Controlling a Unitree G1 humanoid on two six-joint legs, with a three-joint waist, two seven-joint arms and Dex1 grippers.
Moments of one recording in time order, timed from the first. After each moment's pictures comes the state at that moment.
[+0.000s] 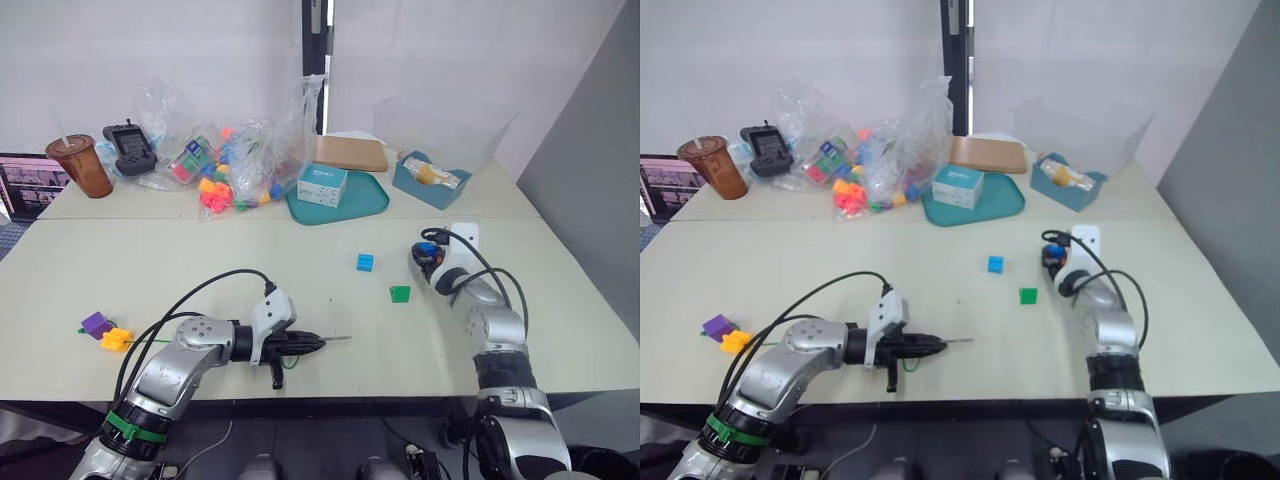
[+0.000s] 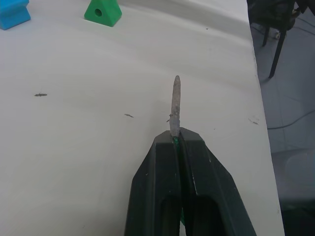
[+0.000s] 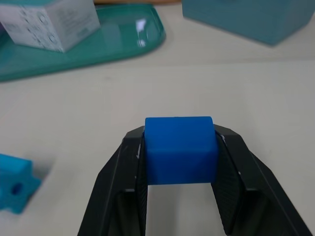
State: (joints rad) left arm -0.32 0.55 -0.22 -0.18 -0.34 0.50 -1.03; right arm -0.59 -0.27 -0.21 0.22 0.22 0.44 0.22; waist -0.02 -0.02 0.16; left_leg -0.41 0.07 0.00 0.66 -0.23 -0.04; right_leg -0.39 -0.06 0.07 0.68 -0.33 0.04
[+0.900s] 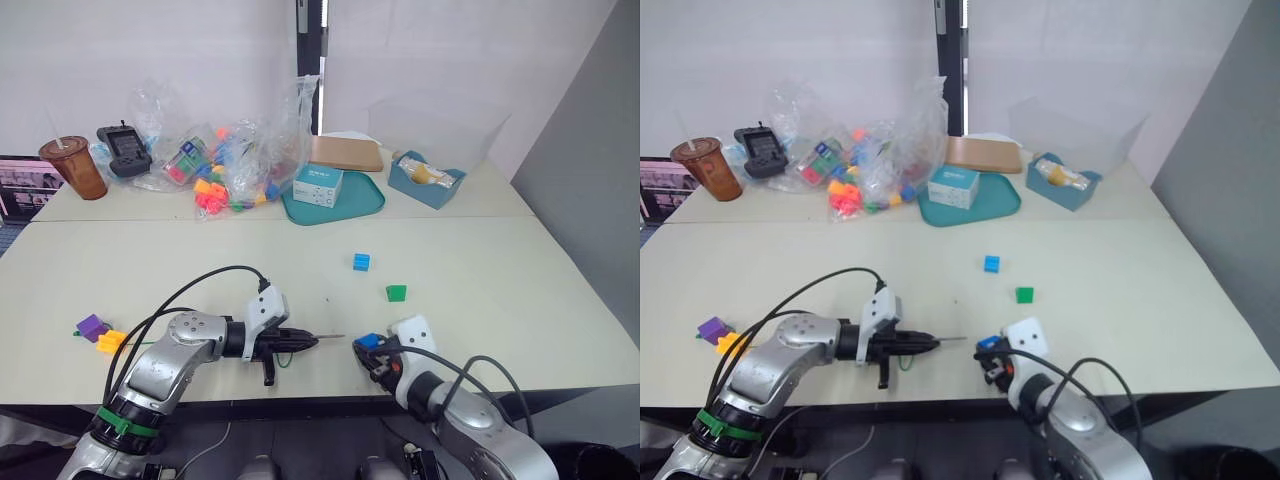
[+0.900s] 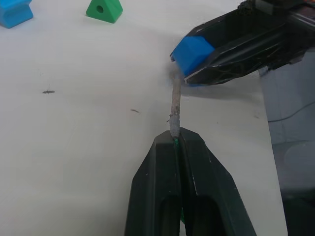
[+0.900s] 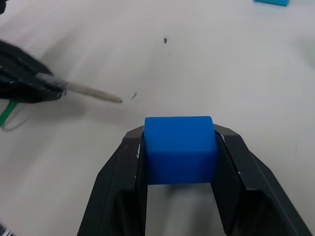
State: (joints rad) left arm -0.32 0.60 -0.21 -0.18 -0.35 0.50 -1.06; right arm 0.06 -0.26 0.21 -0.66 0.32 0.81 0.16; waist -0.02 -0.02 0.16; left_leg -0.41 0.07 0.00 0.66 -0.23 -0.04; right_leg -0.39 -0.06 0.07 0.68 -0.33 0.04
